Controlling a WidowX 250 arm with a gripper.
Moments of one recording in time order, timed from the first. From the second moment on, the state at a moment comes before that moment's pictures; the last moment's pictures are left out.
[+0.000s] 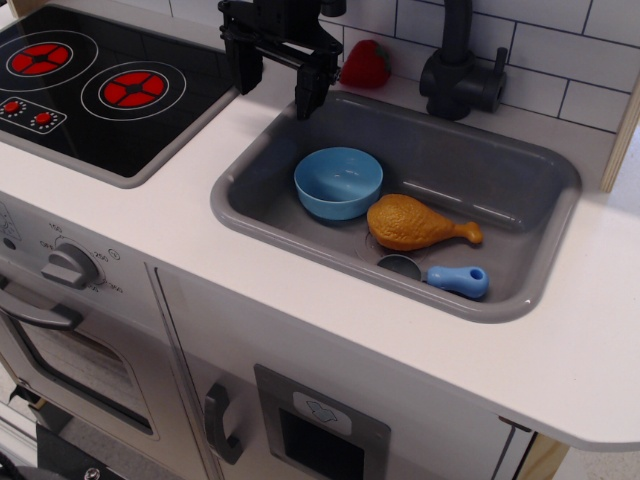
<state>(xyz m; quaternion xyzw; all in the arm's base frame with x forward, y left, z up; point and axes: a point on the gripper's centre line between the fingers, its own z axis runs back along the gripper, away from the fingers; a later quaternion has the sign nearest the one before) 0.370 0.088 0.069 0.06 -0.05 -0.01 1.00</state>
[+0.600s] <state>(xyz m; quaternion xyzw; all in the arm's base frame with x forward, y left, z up) 0.364 0.072 0.052 0.06 -0.02 -0.14 0.99</state>
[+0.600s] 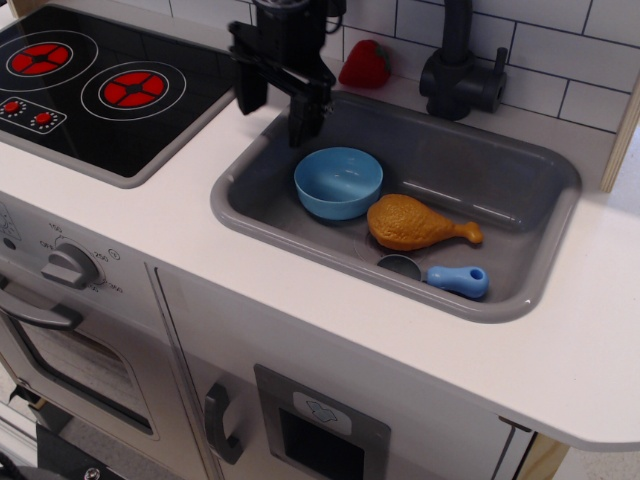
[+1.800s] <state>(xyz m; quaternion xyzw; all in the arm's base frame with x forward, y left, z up) 0.322 -0.077 0.025 -0.03 -0.02 -0.59 0.81</state>
